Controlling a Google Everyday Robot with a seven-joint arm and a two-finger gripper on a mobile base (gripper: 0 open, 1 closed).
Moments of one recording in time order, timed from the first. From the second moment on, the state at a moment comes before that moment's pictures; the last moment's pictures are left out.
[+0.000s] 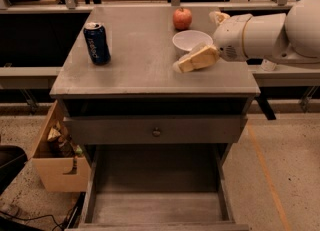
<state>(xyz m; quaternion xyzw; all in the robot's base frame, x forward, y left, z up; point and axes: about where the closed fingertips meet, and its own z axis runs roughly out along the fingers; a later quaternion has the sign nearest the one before) 0.623 -0.088 0.957 -0.45 0.69 0.14 0.55</state>
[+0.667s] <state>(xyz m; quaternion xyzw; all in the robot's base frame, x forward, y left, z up) 0.697 -0.001 0.978 -0.43 0.65 0.21 0.59</state>
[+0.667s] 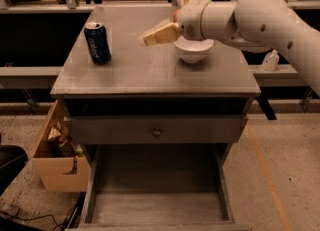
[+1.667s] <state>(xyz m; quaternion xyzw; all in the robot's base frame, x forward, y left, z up) 0.769 0.101 0.960 -0.42 0.62 0.29 0.60</state>
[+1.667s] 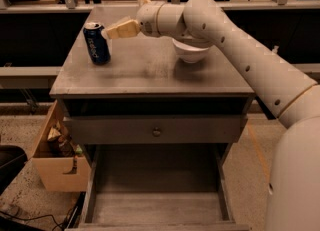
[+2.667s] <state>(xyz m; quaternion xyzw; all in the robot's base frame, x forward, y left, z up) 0.754 0.179 0.921 -0.40 0.59 0.38 0.58</state>
